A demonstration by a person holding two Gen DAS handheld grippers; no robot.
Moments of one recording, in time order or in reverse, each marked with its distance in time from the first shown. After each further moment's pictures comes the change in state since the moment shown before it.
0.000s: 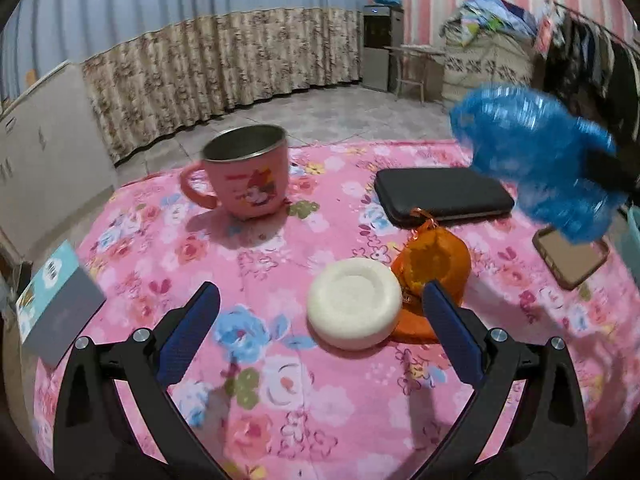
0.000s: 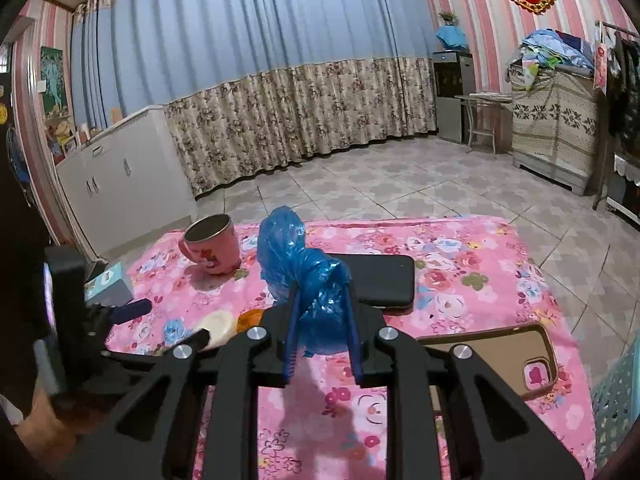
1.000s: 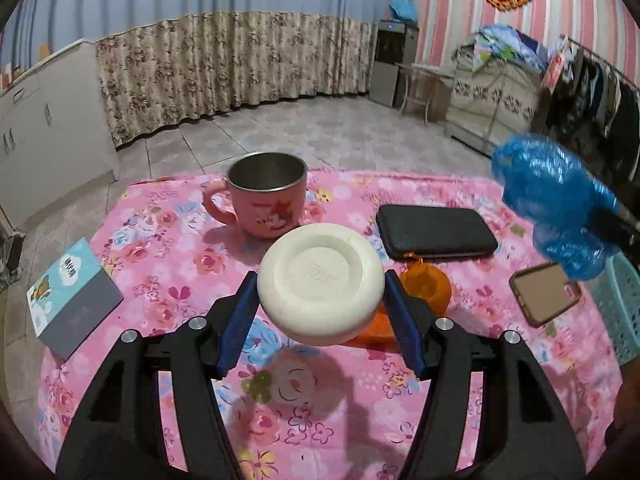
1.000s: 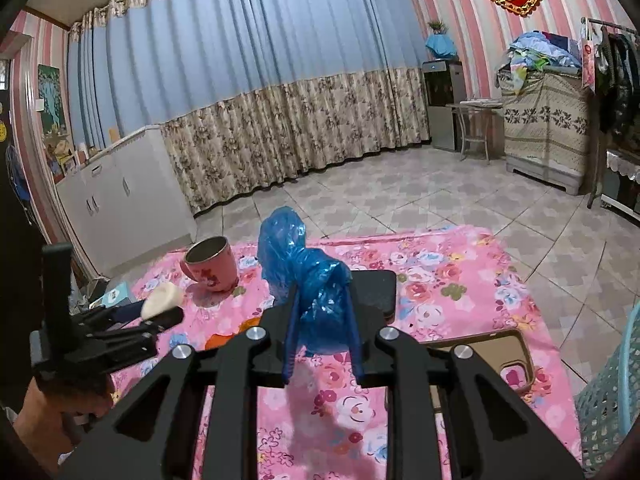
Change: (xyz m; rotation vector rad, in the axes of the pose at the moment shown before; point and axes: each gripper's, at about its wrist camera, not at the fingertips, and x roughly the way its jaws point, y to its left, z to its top) left arm -0.044 0.026 0.023 -0.133 -0.035 -0.026; right arm -0.023 -0.007 0.000 0.025 -0.051 -0.009
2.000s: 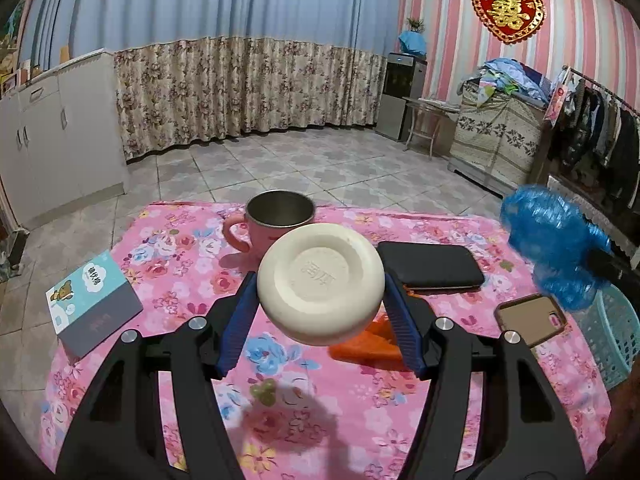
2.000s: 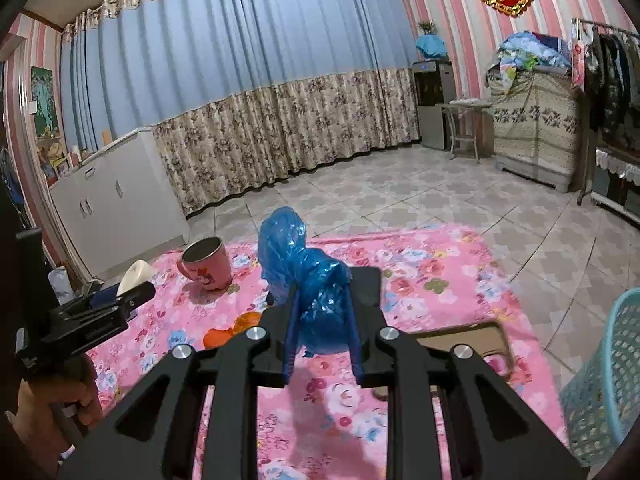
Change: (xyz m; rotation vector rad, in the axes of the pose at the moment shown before) left arm -0.031 0.000 0.005 -0.040 -0.114 0.000; right arm -0.035 -0.010 0.008 0.008 -0.036 -0.065
